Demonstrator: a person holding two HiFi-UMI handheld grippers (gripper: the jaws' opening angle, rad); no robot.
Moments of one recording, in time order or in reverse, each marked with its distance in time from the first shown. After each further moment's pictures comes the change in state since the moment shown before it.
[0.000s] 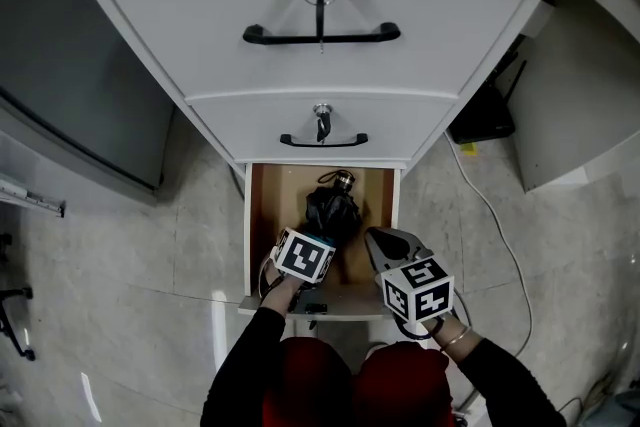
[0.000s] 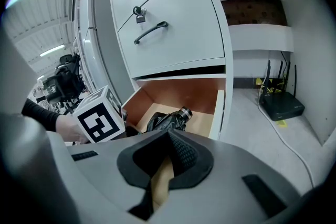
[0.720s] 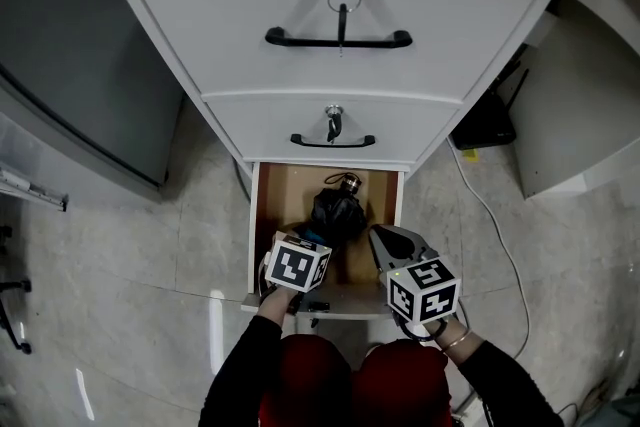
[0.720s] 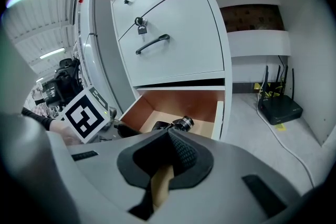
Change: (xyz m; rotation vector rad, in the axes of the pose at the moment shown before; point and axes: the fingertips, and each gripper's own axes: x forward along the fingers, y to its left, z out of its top) left arm -0.044 -0.002 0.033 -0.059 -0.238 -0.004; right arm -0.009 0.004 0.019 0.012 -0.056 -0.008
